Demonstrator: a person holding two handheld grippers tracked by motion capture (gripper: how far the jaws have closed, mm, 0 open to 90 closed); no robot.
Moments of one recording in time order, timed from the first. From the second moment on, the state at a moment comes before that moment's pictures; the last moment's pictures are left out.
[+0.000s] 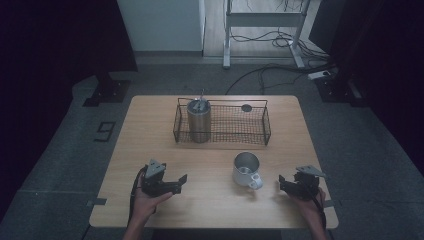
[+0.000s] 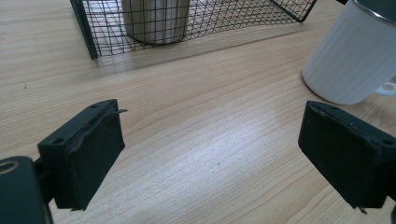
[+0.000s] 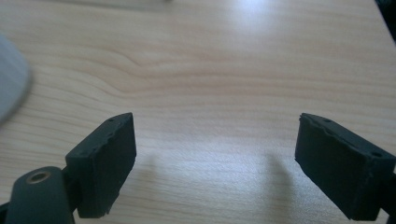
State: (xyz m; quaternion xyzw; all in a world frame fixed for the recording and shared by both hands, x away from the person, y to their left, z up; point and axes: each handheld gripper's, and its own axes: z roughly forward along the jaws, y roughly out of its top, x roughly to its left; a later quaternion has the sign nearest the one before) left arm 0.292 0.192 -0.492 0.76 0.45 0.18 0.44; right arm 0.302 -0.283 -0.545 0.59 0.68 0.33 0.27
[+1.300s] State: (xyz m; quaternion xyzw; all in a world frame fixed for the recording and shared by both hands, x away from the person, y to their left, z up) left arm 0.291 0.180 -0.501 0.78 0.44 0.16 0.42; right arm 0.257 -0.237 -0.465 0.50 0.68 0.48 0.24
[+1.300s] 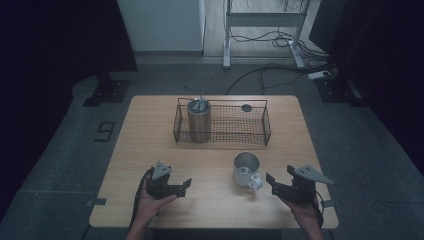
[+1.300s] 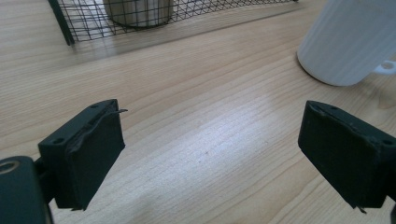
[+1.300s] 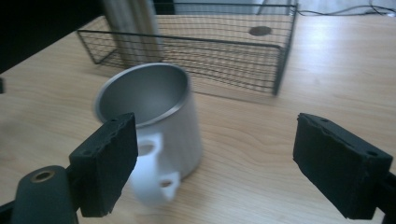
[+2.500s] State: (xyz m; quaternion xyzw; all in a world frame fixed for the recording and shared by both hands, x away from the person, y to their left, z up) left arm 0.292 0.184 -0.504 0.78 0.44 0.15 0.42; right arm 0.292 -0.167 -0.484 0.47 0.74 0.44 0.21
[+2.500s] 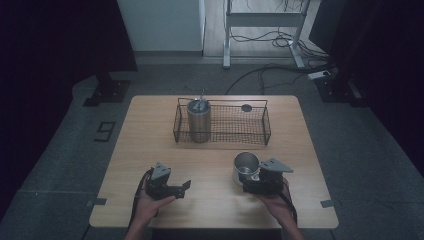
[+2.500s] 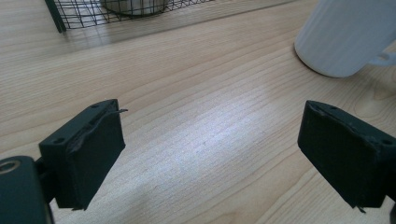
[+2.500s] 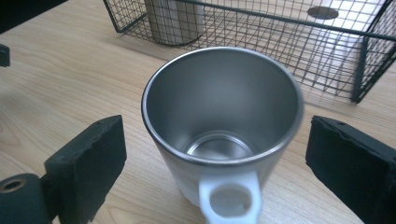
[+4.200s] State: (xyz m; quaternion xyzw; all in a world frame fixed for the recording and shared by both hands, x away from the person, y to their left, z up) left arm 0.291 0.184 -0.510 0.77 0.45 0.16 0.41; right arm 0.325 -0.152 -0.498 0.45 0.76 0.41 0.21
